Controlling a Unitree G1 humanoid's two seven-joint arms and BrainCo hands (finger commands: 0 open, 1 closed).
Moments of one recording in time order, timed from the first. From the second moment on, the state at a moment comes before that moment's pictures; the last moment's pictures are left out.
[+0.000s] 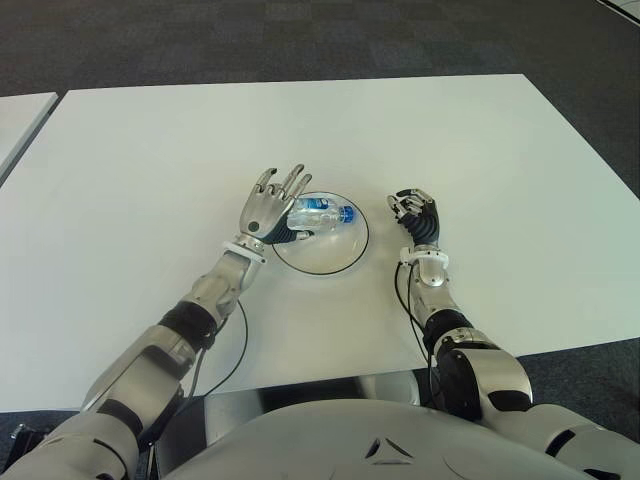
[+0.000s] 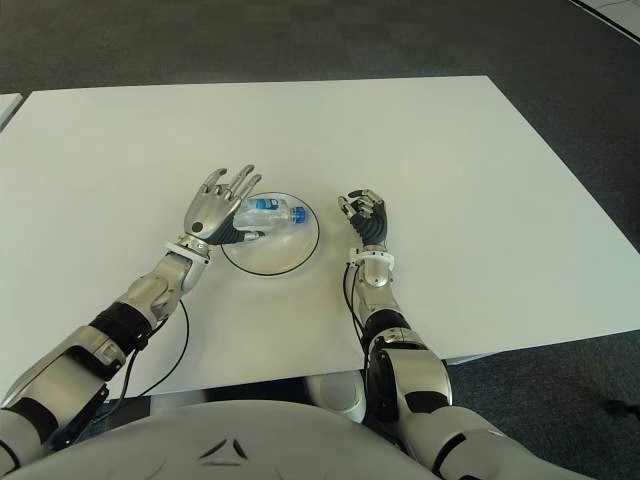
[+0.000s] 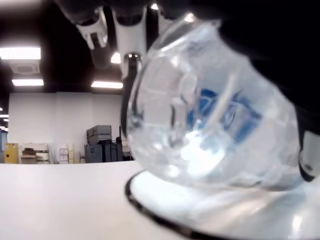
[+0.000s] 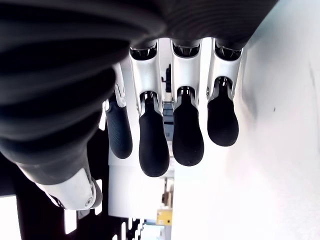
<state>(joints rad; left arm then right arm) -0.33 0.37 -0.56 0.56 1.05 -0.04 0.74 -0.43 -0.04 -0.12 1.09 -0.07 -0.66 -0.20</state>
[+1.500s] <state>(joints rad) -0.32 0.22 -0.42 0.75 0.82 -0.28 1.28 -0.43 -0.04 -0.11 1.09 -0.07 -0.66 -0.20</state>
